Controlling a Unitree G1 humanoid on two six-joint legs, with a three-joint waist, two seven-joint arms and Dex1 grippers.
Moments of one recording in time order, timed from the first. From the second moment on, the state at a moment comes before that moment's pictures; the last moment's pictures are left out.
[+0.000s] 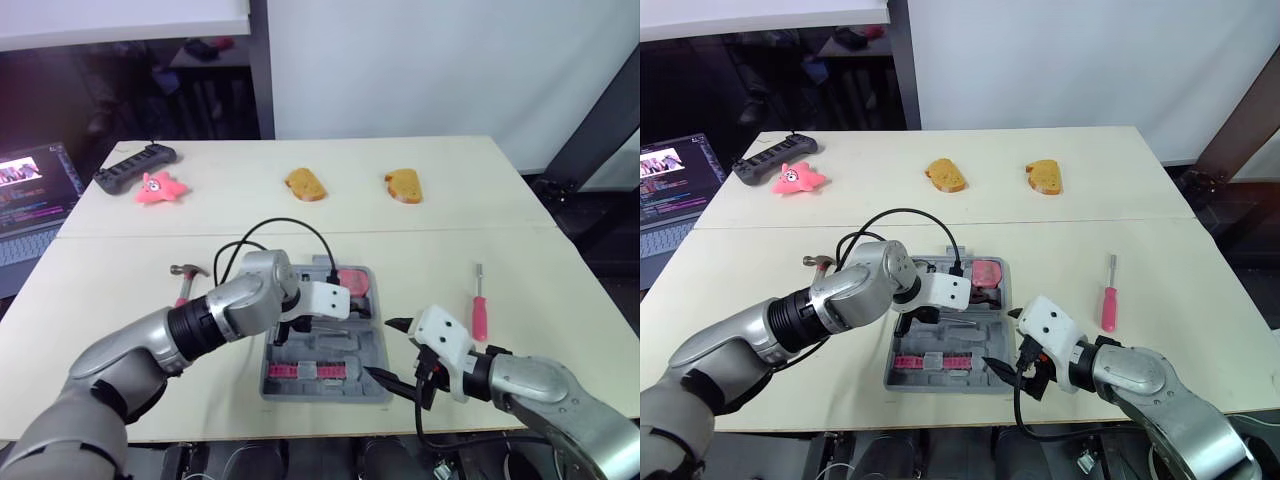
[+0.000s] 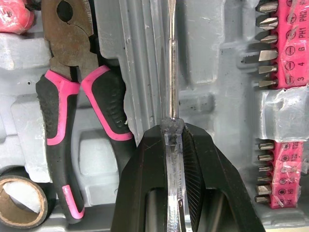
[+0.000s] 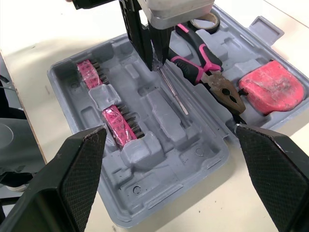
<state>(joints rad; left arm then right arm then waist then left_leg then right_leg) -0.94 0.55 -0.95 -0.09 0.22 0.92 -1.25 0.13 -0.77 0.06 -0.80 0.42 0.75 0.60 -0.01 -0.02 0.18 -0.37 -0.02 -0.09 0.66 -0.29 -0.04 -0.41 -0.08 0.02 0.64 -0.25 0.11</state>
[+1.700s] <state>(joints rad) -0.95 0.56 -0.85 -0.10 0.17 0.92 -1.26 0.12 -0.76 0.06 -0.80 0.42 0.76 0.58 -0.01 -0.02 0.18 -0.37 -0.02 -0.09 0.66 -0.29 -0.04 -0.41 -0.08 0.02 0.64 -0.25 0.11</state>
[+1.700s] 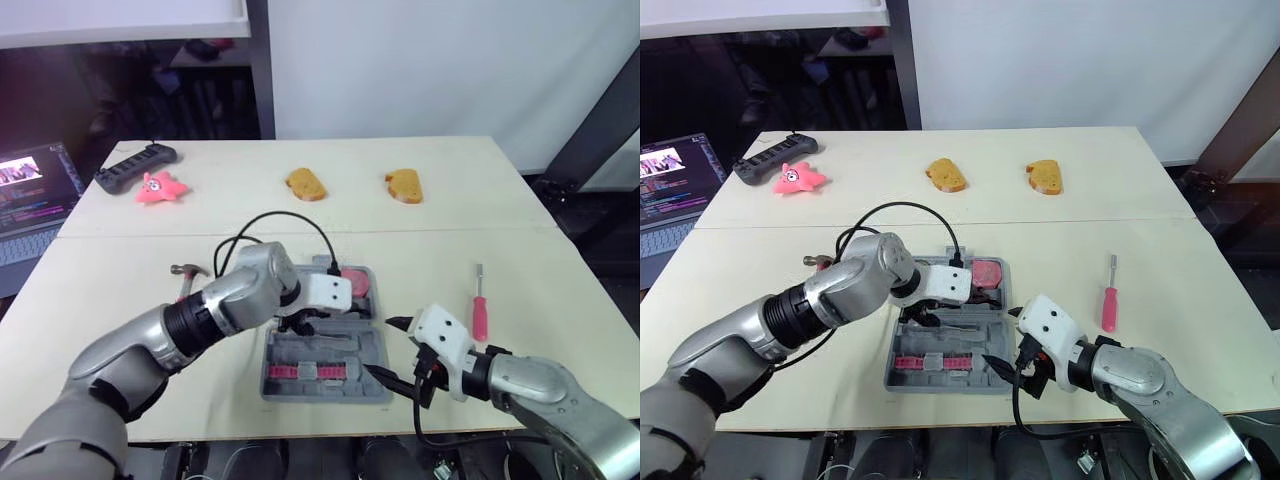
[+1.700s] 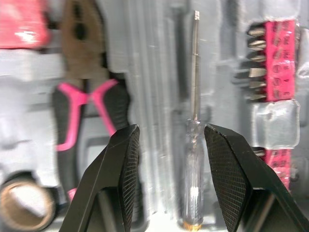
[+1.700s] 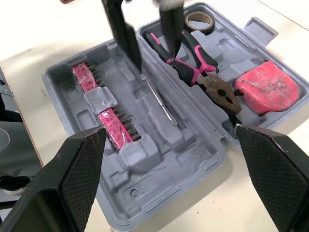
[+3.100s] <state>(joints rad) -0.65 0.55 -0.58 0.03 0.01 0.56 -1.19 0.18 -0.76 0.03 -0.84 0.44 0.78 0.56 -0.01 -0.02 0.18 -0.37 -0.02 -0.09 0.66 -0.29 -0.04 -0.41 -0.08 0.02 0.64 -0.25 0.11</state>
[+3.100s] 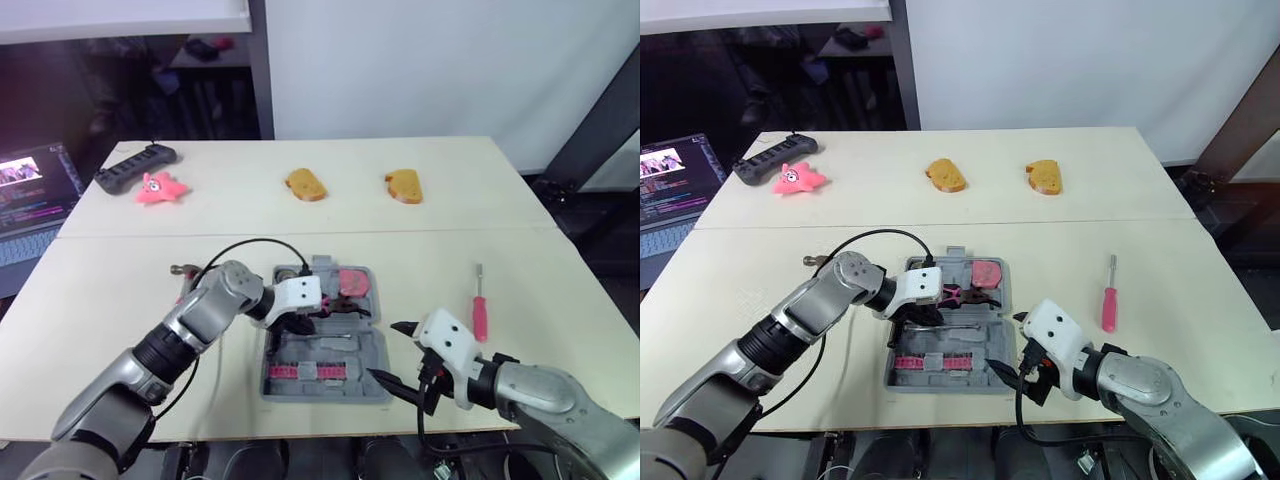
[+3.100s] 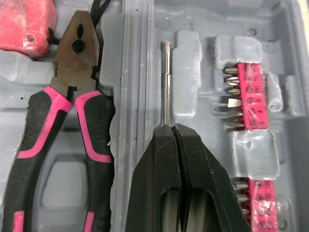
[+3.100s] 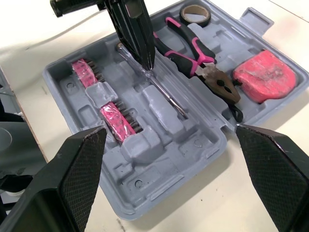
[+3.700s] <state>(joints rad) -0.63 0.55 -0.63 0.03 0.15 0.49 -1.15 0.18 -0.77 0.01 -0.84 0.44 0.79 0.56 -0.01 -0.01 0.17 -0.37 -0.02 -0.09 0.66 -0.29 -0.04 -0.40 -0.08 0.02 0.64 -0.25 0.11</state>
